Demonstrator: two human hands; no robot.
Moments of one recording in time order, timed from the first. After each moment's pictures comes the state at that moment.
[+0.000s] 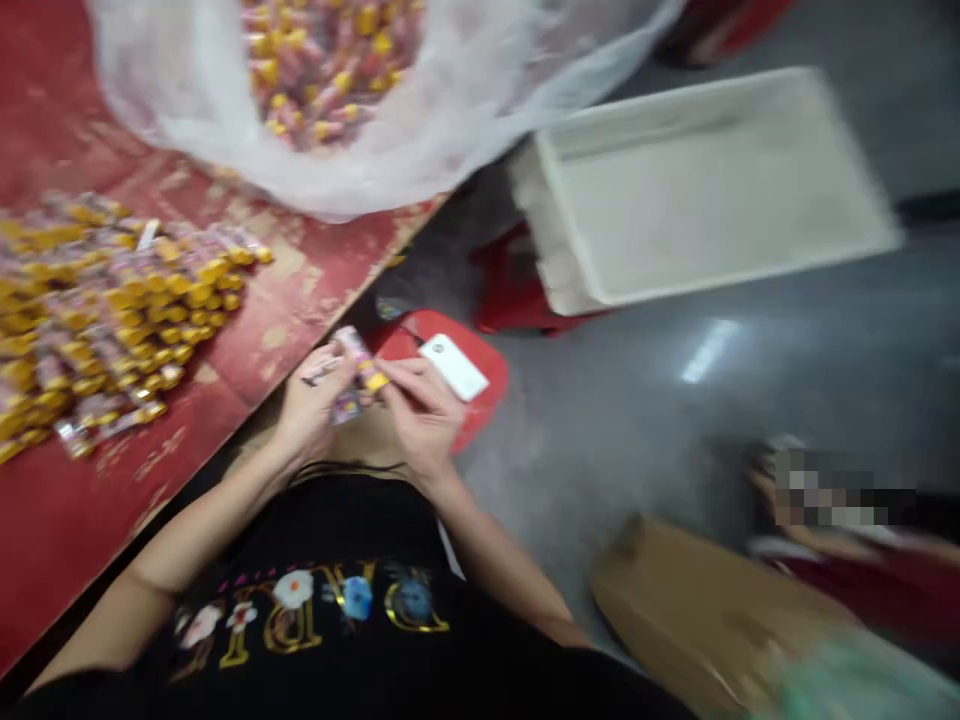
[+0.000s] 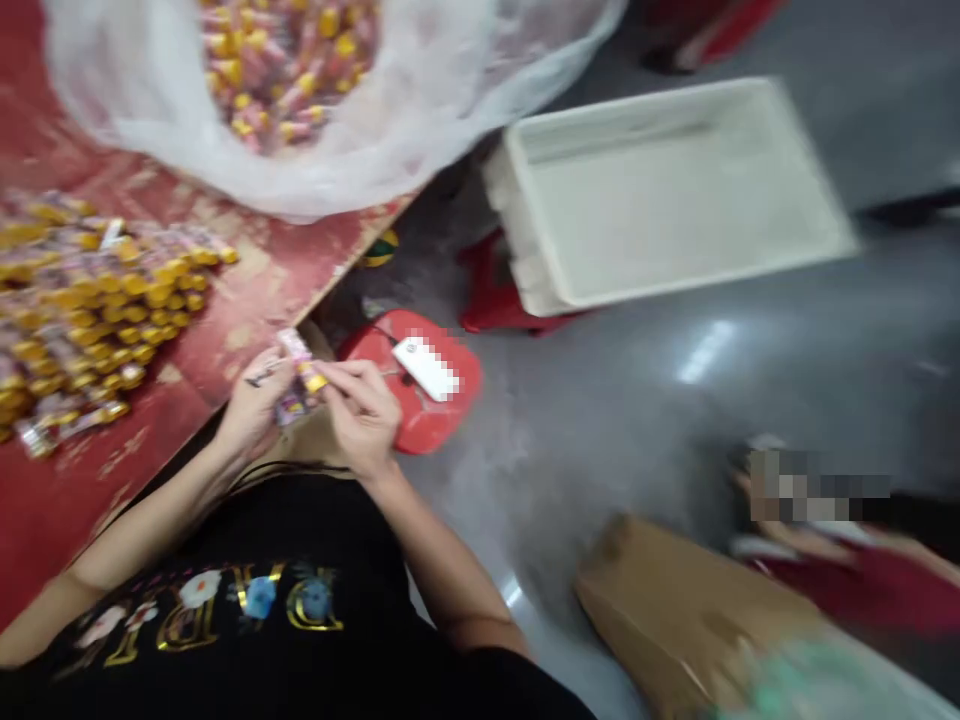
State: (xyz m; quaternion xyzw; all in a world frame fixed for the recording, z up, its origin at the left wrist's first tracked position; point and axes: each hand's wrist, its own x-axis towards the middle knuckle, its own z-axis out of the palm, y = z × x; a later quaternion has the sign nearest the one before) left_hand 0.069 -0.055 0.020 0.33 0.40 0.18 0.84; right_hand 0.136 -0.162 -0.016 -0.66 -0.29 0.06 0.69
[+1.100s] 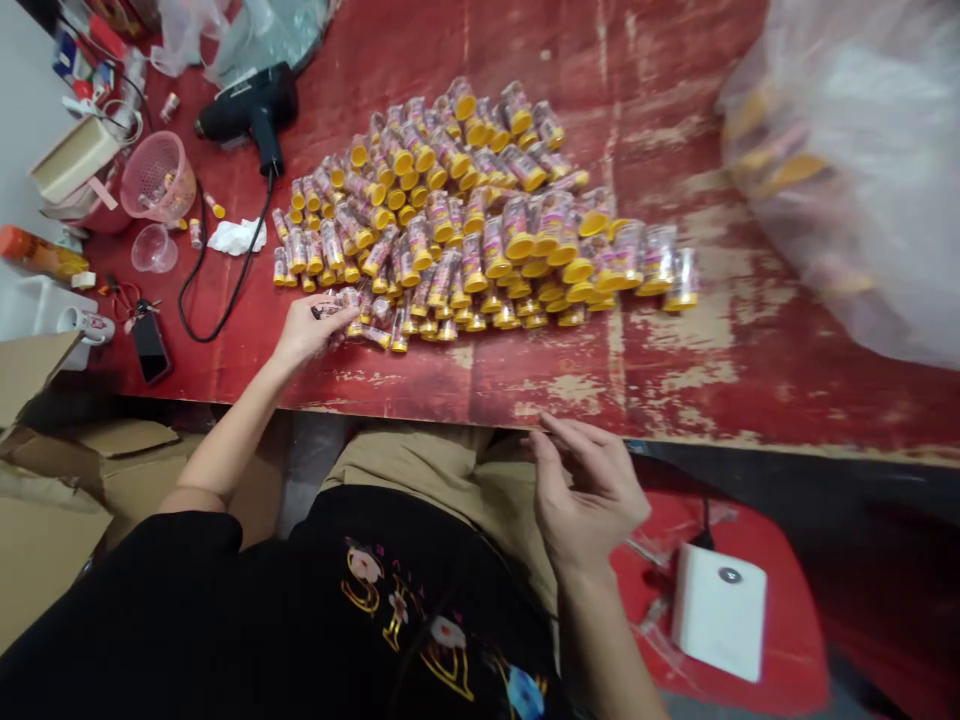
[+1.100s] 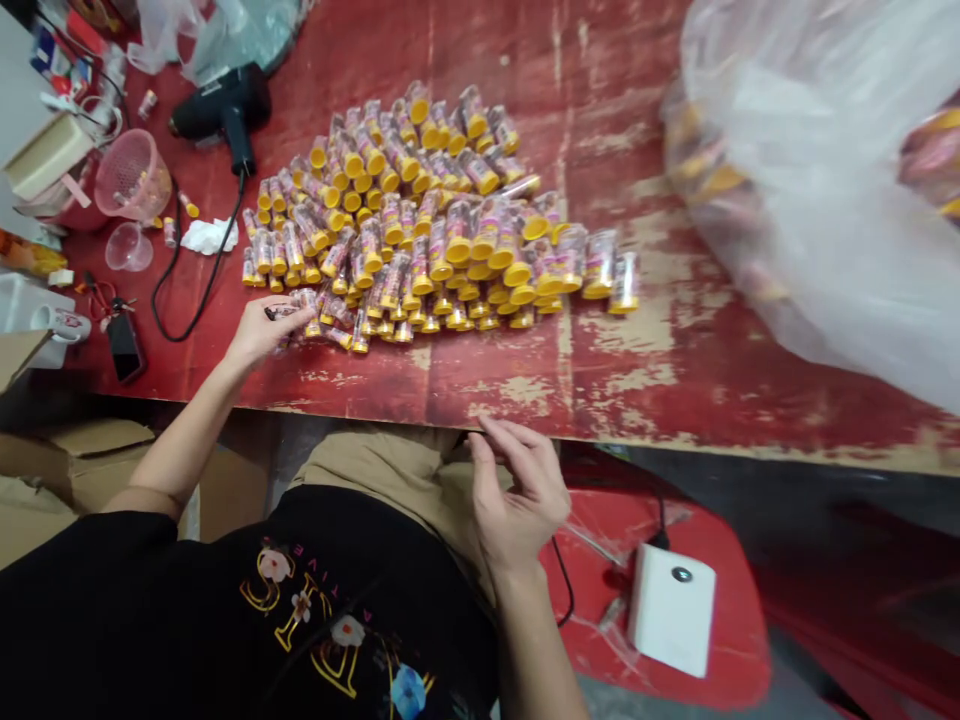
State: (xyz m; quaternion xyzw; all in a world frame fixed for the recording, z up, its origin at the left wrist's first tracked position) left_hand -0.208 0.083 -0.004 0.51 0.65 0.33 0.46; right_hand 0.089 -0.095 -0.053 -0.65 -0.49 0.20 0.54
